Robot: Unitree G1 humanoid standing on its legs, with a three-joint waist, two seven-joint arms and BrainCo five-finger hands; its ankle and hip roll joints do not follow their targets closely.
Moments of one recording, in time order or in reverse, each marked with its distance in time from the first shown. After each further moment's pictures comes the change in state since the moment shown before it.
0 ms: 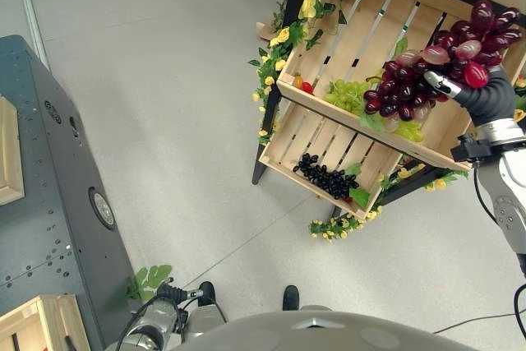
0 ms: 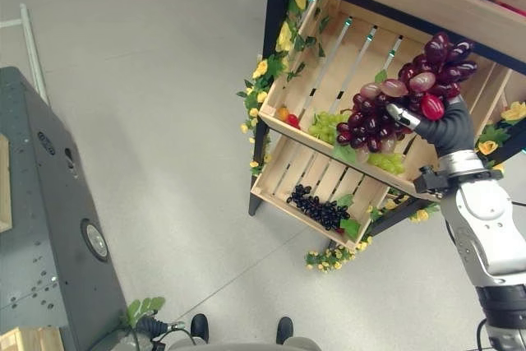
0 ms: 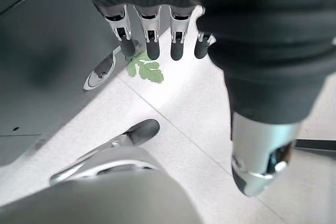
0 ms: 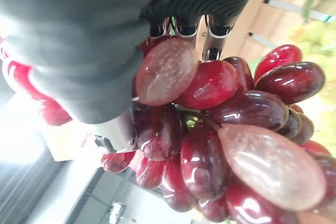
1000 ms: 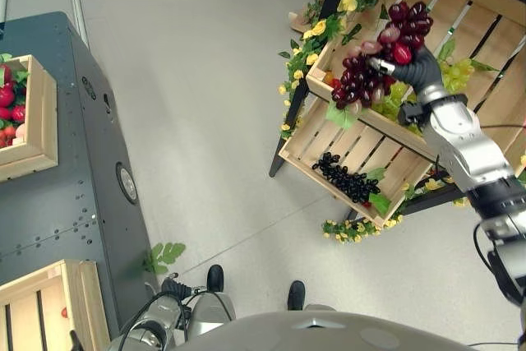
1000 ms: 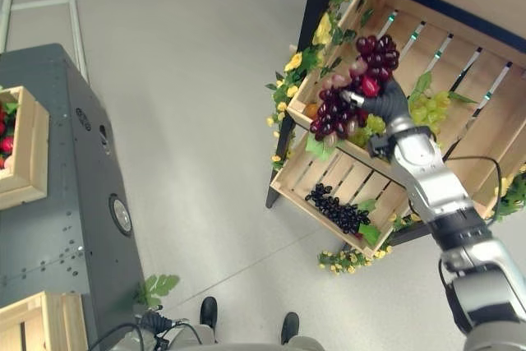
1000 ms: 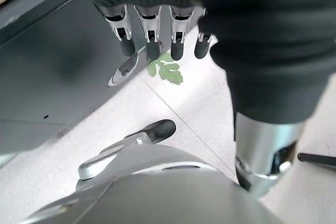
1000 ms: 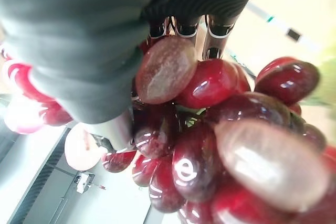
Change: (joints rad) left arm -0.023 0.002 -0.043 0.010 -0.043 -0.001 0.005; right arm -0.556 0.061 0.398 0.451 -0.074 0.095 -0.106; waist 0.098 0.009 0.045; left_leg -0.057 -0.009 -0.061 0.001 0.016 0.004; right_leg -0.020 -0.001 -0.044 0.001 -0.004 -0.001
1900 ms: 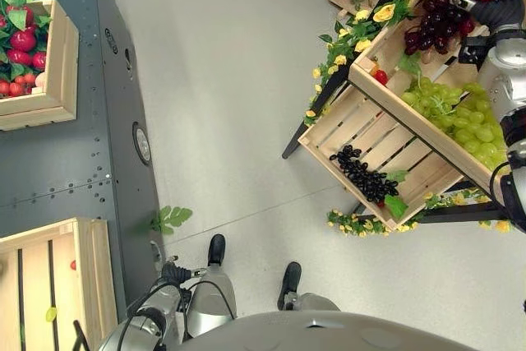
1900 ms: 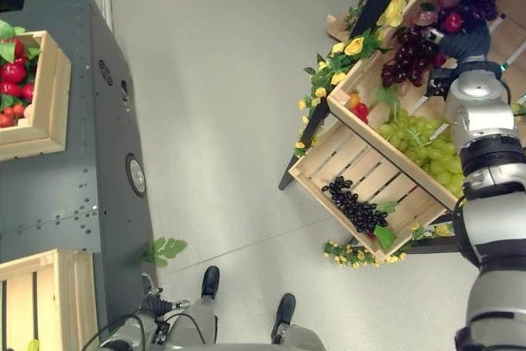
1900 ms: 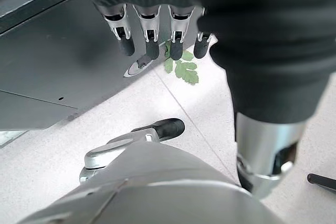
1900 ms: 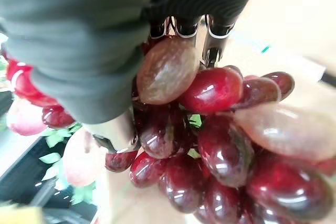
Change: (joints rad) left arm -0.050 0.020 -0.037 0.011 -0.072 -0.035 0.020; right arm -0.375 -0.075 0.034 0.609 0.054 0.035 -0.063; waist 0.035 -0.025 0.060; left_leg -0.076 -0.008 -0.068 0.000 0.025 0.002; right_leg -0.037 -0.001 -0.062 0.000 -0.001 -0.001
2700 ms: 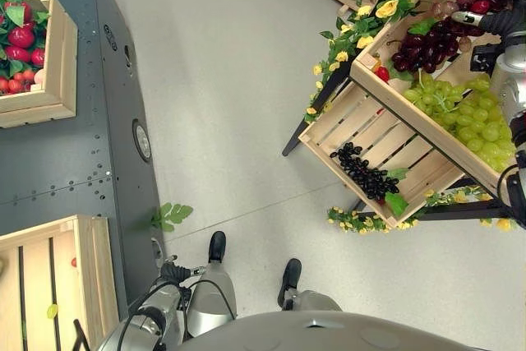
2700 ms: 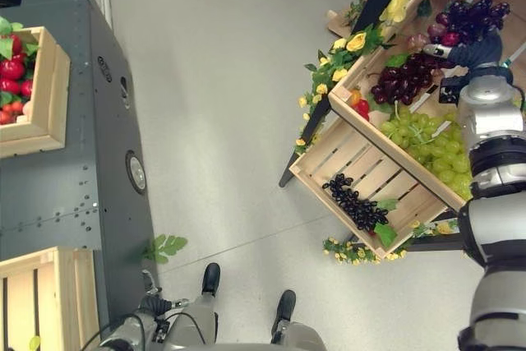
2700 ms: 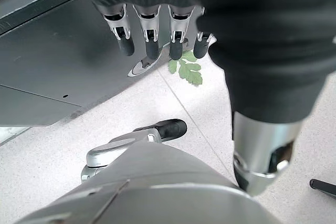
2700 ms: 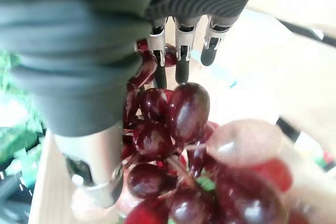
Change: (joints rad) left arm -0.006 0.002 -0.001 0.000 -0.017 -0.002 0.002; right arm -0.013 -0.046 0.036 0.052 -0.156 0.022 0.022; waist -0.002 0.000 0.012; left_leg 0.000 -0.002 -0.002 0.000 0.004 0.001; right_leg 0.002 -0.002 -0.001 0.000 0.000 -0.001
